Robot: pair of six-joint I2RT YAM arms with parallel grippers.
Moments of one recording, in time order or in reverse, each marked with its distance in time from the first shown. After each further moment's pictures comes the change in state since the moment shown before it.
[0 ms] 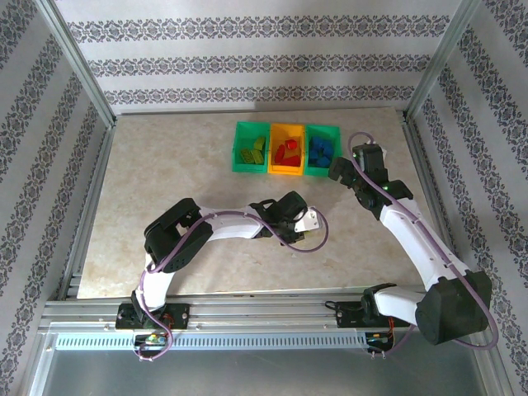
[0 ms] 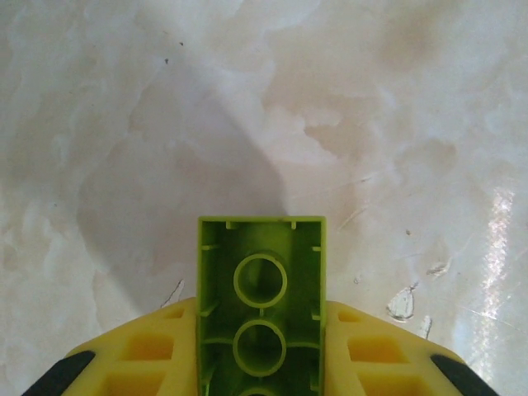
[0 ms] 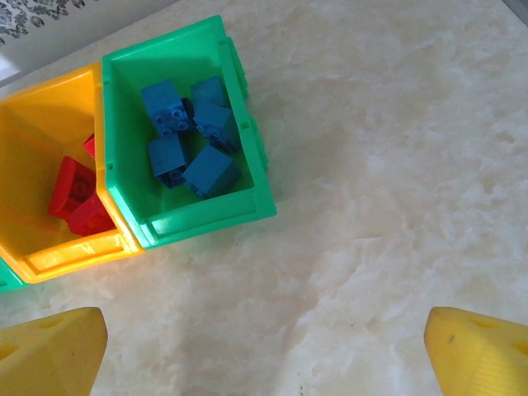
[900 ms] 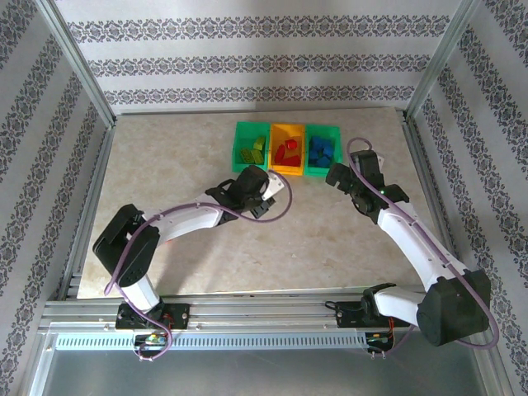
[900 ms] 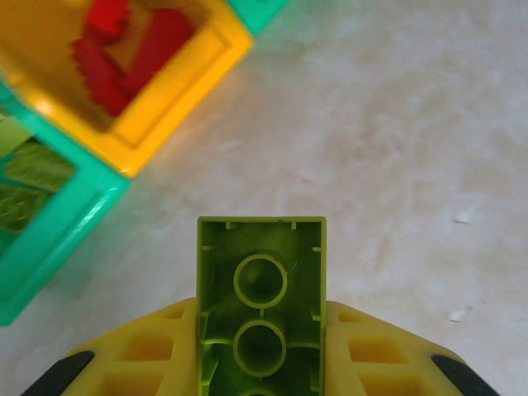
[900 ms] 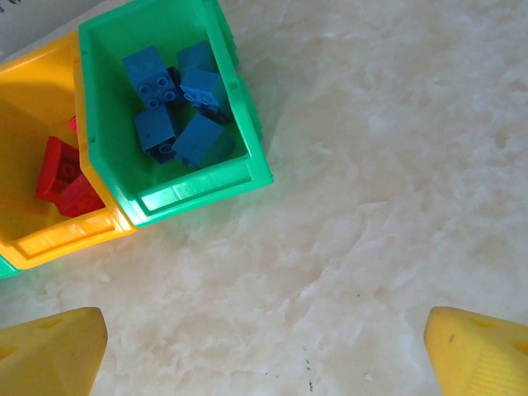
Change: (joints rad) left arm 0.209 -0.339 -0.166 0.005 -0.159 -0.171; right arm 0.023 -0.007 -0.053 0.000 -0.001 0.078
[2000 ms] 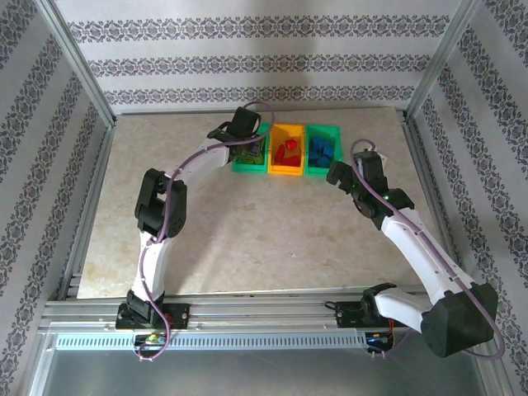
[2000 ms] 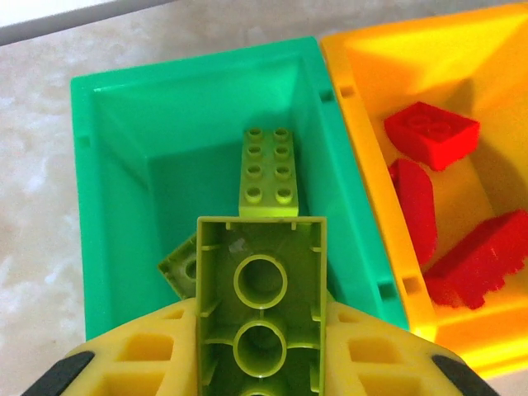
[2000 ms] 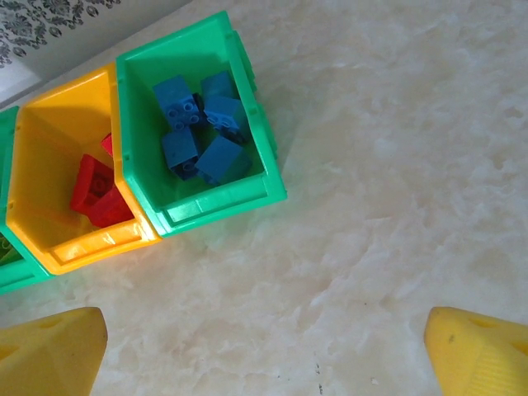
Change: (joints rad) left arm 0.278 0.511 0.795 -0.338 -0.030 -0.417; right arm 0.021 -0.074 0.000 -0.001 0.023 0.000
